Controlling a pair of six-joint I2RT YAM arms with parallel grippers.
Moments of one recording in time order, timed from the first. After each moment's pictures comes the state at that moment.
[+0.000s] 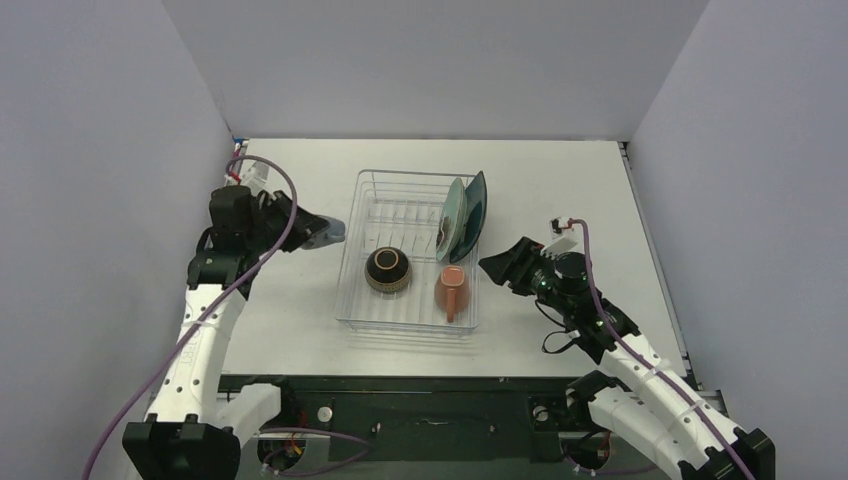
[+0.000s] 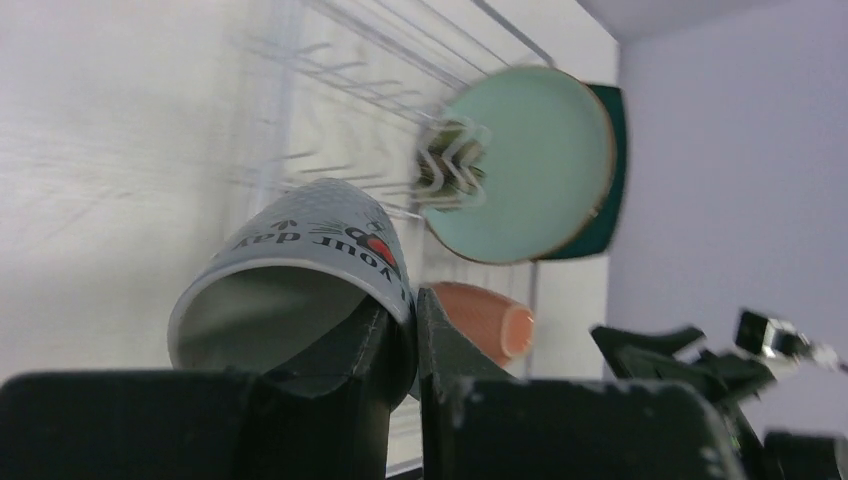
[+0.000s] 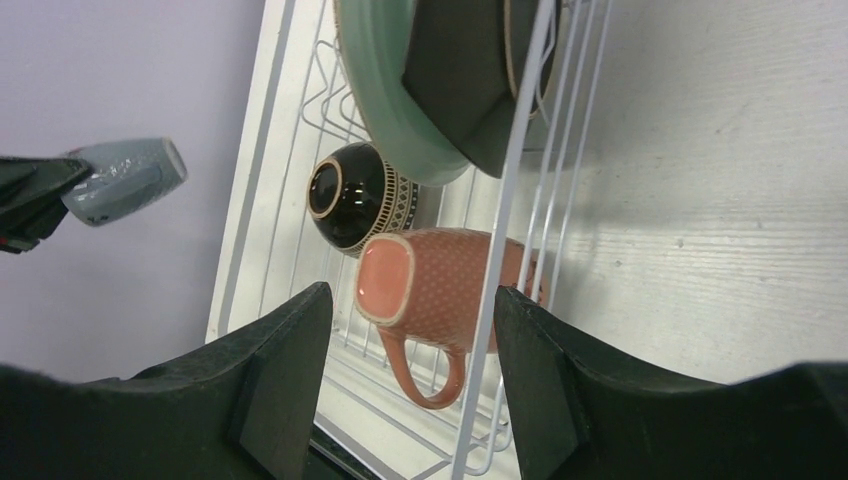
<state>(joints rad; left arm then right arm) 0.01 1.02 1.02 -0.56 0.33 -0.72 0.47 0.76 0.53 -0.11 -0.11 0.80</state>
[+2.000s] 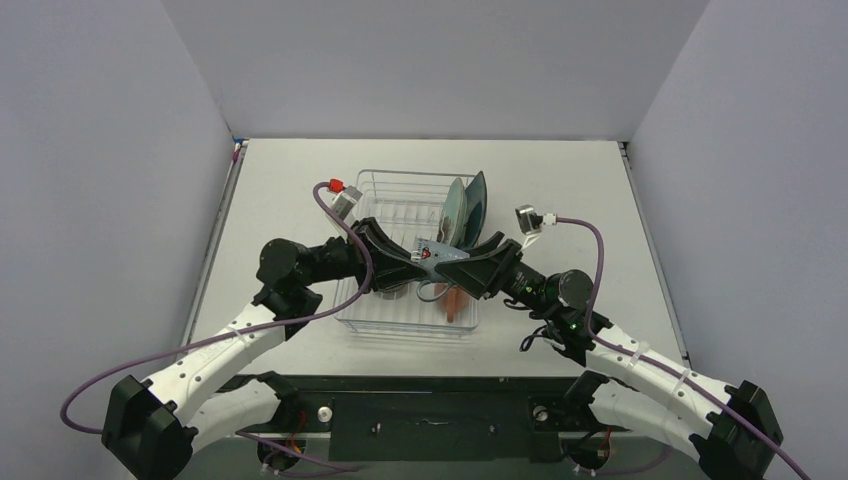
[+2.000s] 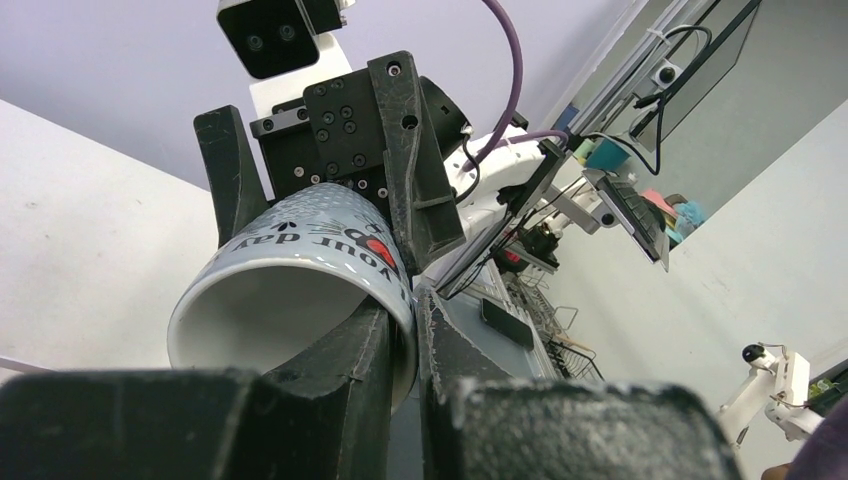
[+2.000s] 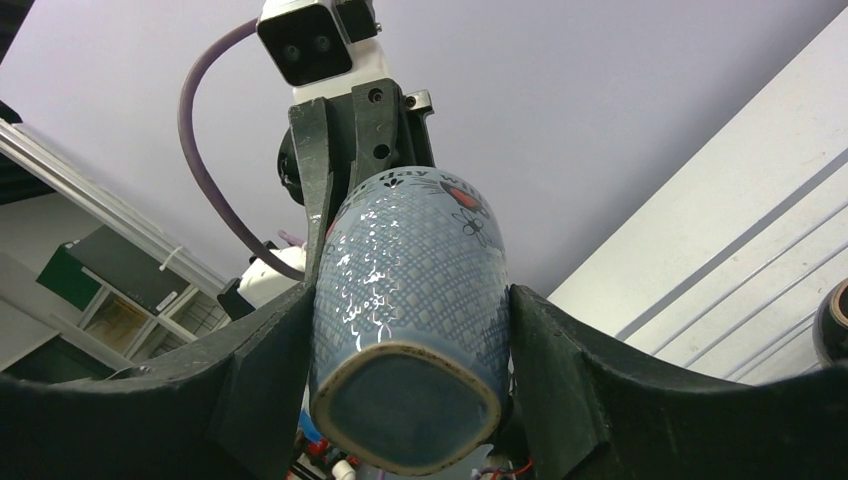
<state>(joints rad) -0.64 1.00 0.70 0.78 0.84 -1.02 0.79 0.88 0.51 0.74 -0.34 1.06</state>
